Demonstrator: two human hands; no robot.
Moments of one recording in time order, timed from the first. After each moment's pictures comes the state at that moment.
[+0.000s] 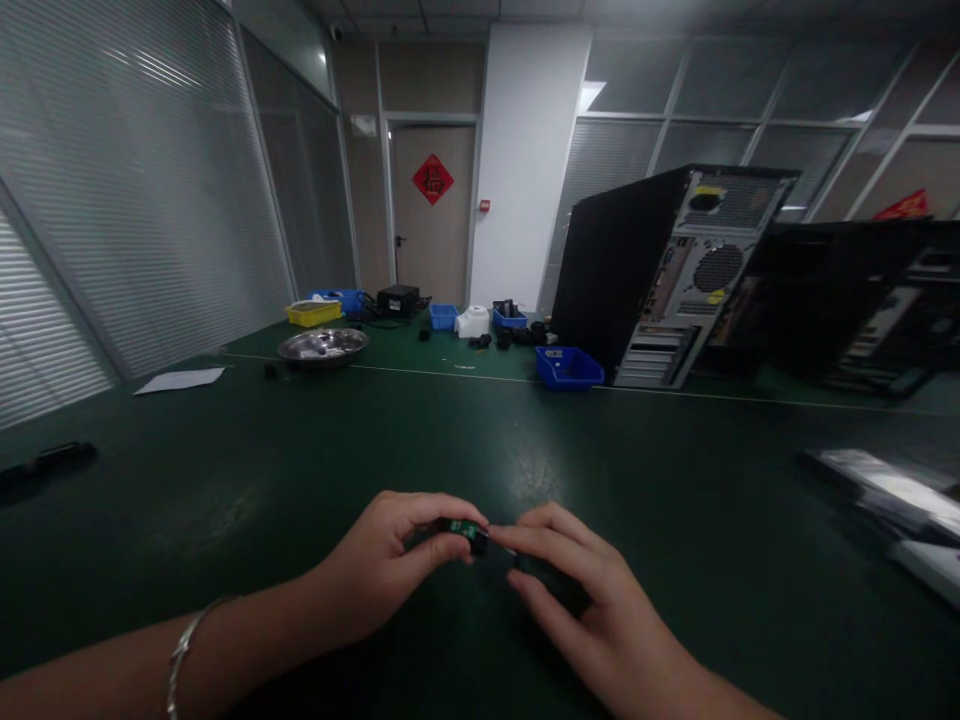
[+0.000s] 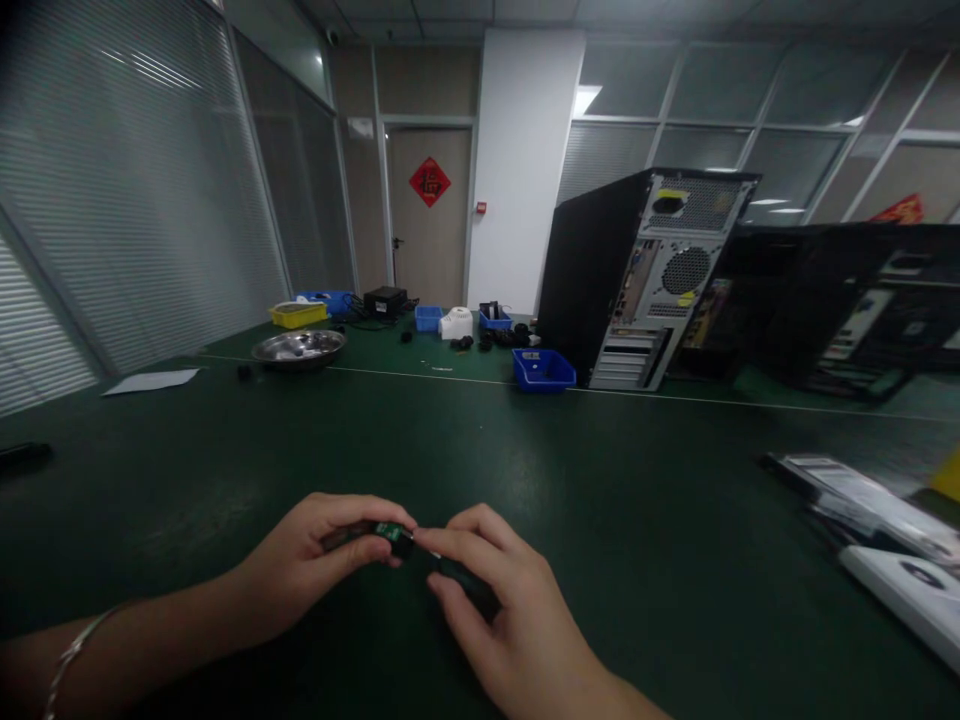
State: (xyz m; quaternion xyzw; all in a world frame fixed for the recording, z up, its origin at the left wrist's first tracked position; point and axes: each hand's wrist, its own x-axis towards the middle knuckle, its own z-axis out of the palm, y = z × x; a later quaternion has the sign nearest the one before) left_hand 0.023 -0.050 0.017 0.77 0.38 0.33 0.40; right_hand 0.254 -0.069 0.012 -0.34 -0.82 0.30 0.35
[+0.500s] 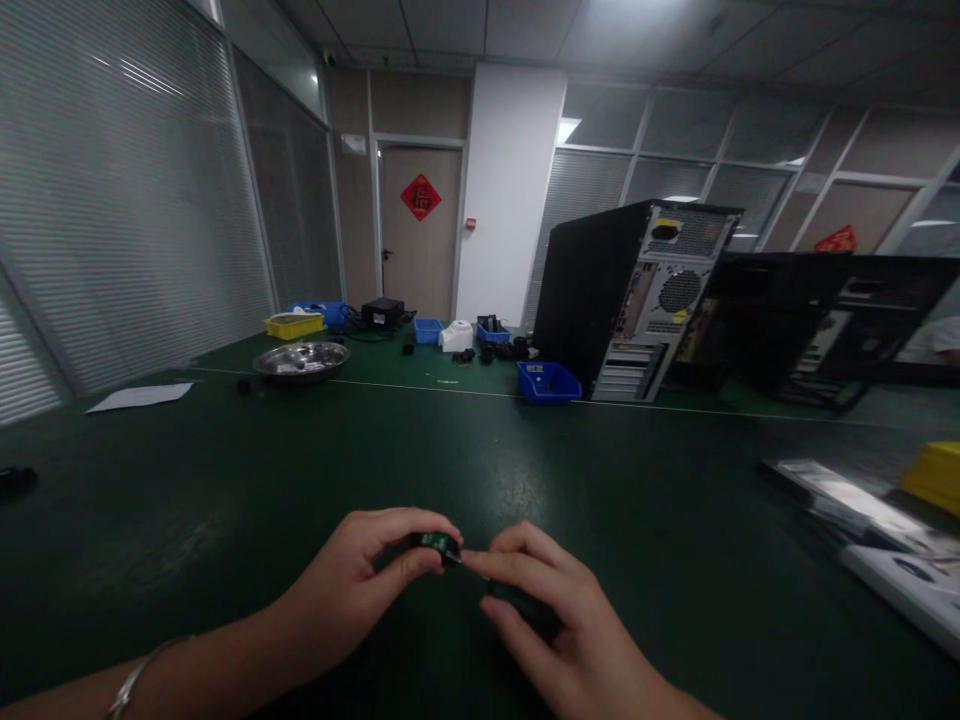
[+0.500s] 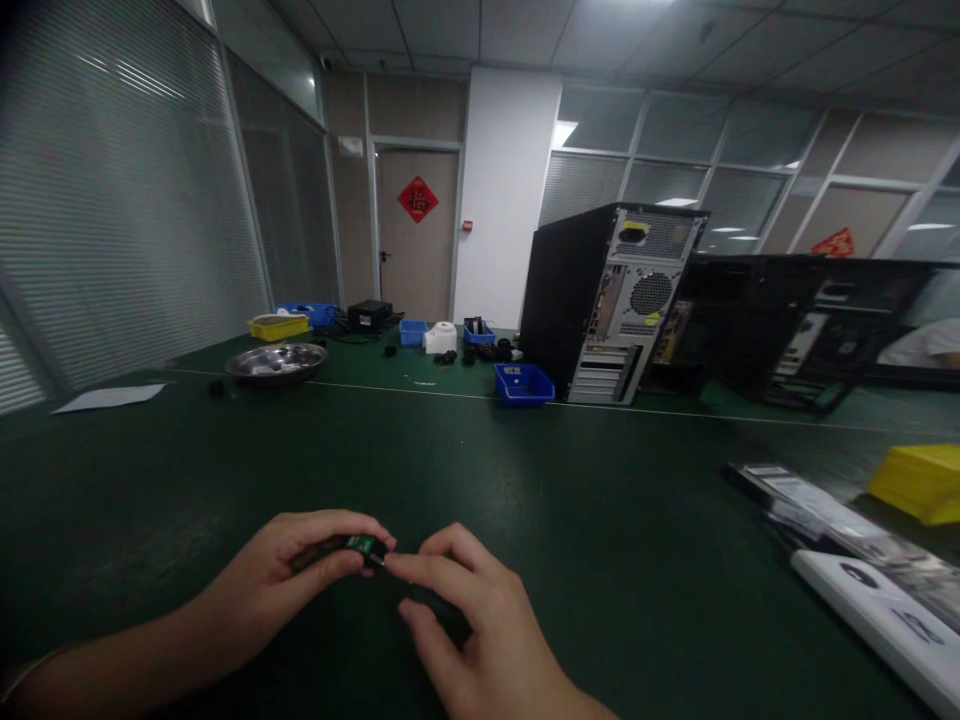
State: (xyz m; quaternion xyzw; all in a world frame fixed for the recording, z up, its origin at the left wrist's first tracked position) left_hand 0.025 -0.050 0.022 0.78 0.40 0.34 0.35; right_hand 0.254 -0.069 0.010 -0.33 -0.83 0.29 0.36
